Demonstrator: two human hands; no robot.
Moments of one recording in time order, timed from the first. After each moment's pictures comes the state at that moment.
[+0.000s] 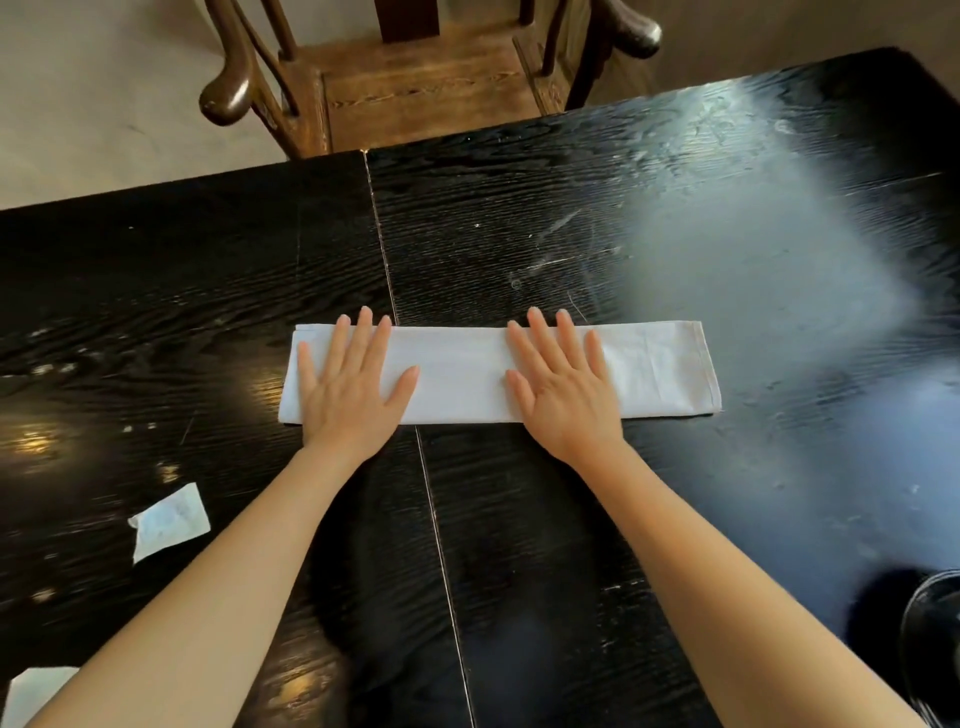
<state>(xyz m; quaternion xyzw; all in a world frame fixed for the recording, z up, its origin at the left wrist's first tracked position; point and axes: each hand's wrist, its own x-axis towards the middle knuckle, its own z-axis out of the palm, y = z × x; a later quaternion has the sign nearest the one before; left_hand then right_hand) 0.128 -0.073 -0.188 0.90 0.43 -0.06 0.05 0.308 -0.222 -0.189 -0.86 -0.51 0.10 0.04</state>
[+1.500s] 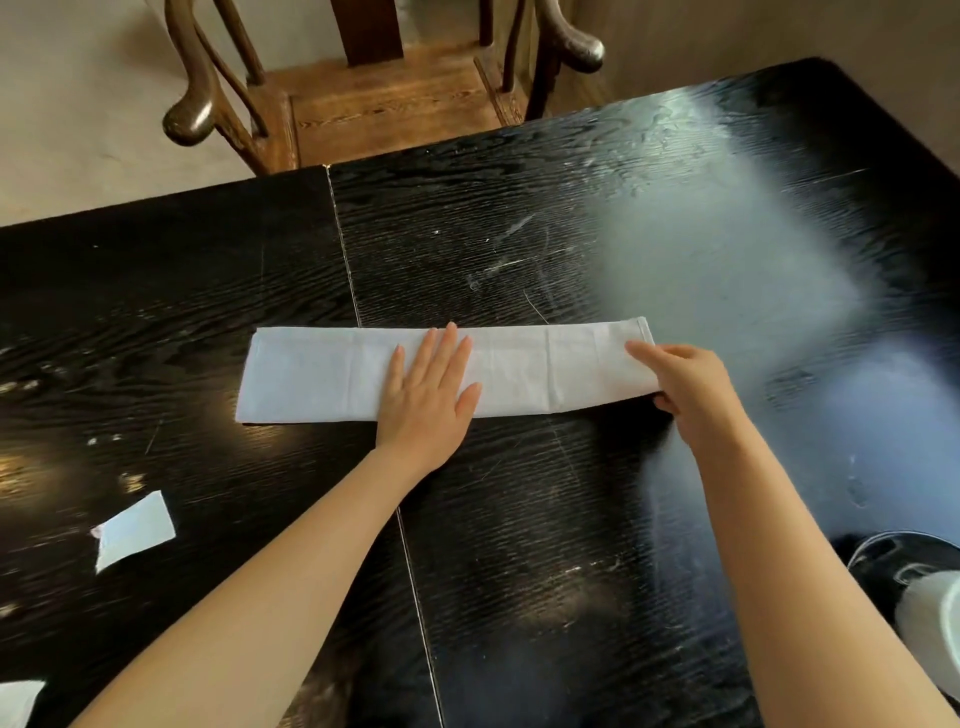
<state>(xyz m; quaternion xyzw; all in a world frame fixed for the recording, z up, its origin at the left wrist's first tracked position) 0.195 -0.141 -0.188 0.94 0.30 -0.08 0.09 0.385 -0.302 -0.130 -0.81 0.00 0.31 0.50</state>
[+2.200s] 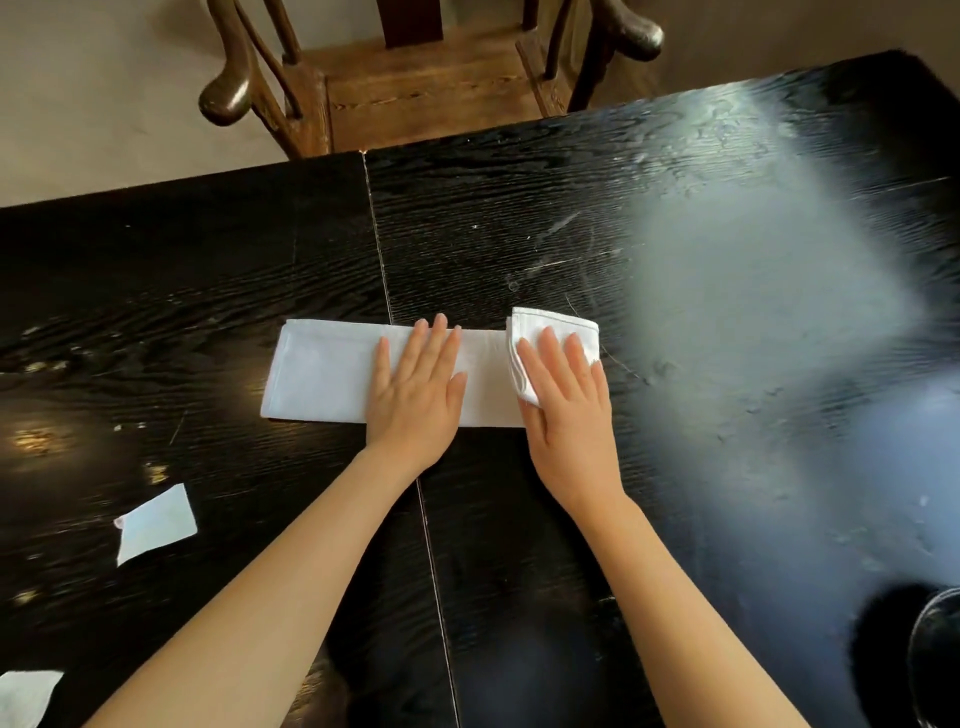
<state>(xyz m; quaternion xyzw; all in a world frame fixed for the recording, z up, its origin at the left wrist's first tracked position) 0.174 -0.114 -0.189 0.93 0.36 -0.04 0.10 0.283 -0.245 -0.175 -0.84 -0.47 0.09 0.27</state>
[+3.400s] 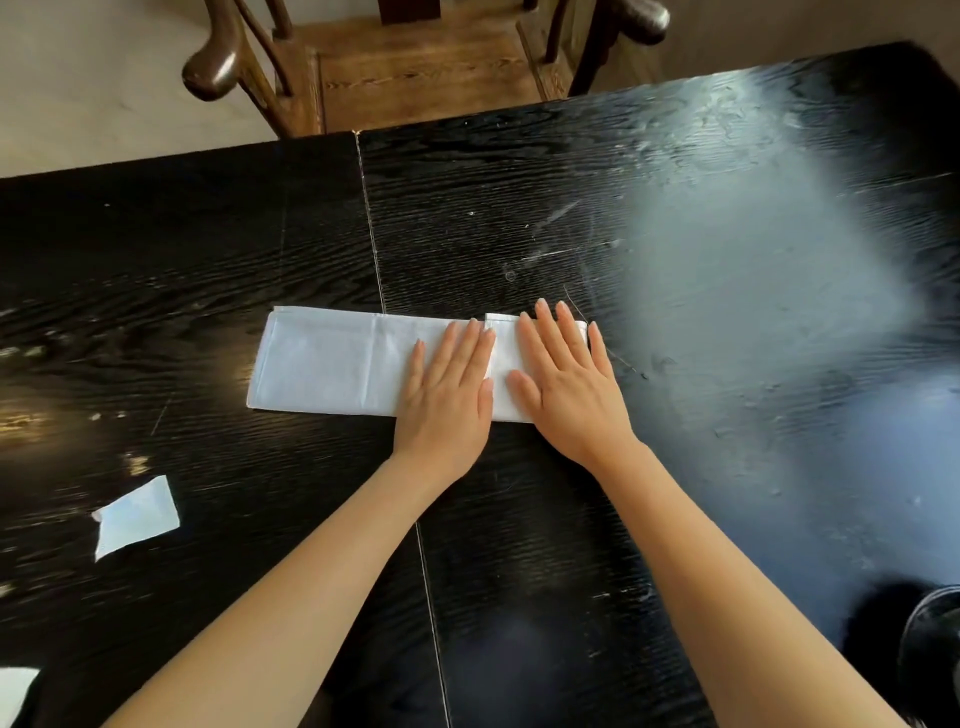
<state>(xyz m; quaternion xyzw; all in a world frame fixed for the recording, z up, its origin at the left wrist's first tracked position) 0.189 -0.145 -0.184 0.94 0.33 -0.01 0.14 0.320 -0.231 -0.186 -0.83 -0.54 0.11 0.08</state>
